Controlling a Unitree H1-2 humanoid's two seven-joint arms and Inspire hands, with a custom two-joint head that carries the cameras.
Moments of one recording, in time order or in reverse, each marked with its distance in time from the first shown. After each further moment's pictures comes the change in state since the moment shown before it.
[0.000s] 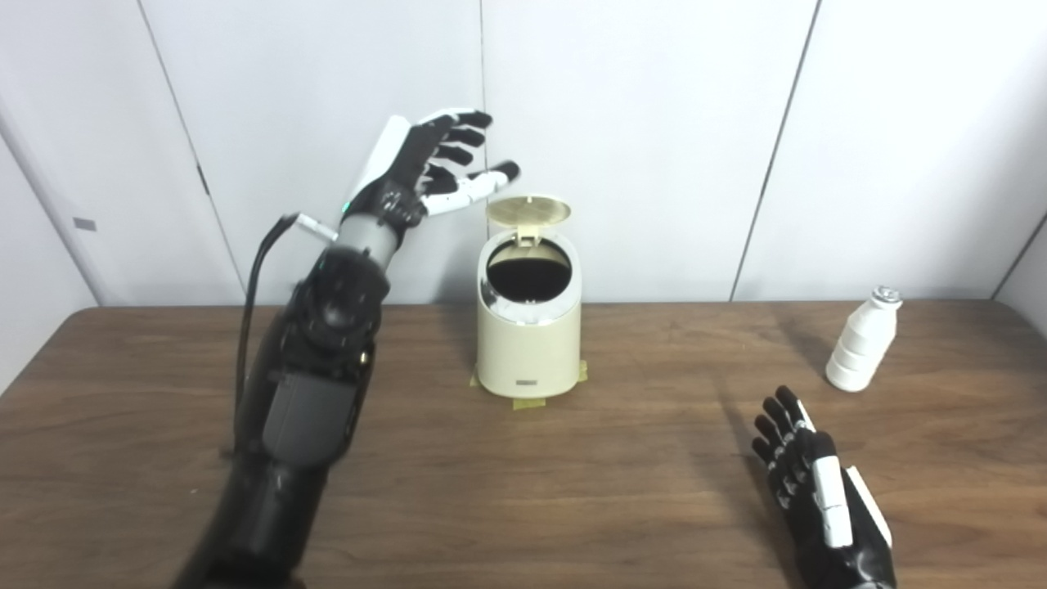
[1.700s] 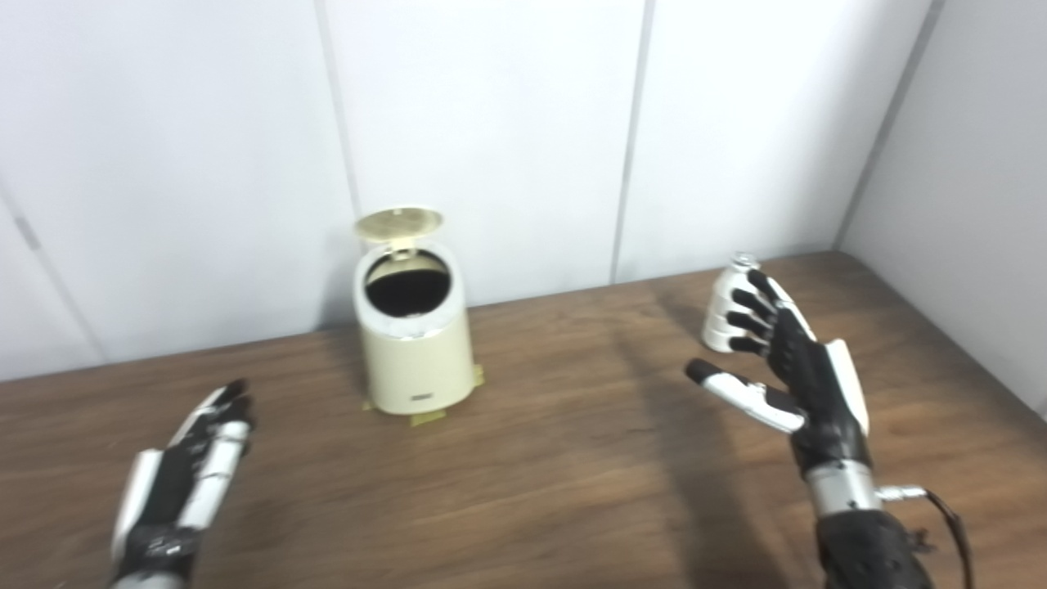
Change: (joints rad) left arm 0.587 0.053 0.110 -0.267 -0.289 0.016 0.027; right arm -0.053 -0.023 -0.091 -0.321 -0.431 0.204 -0.228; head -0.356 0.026
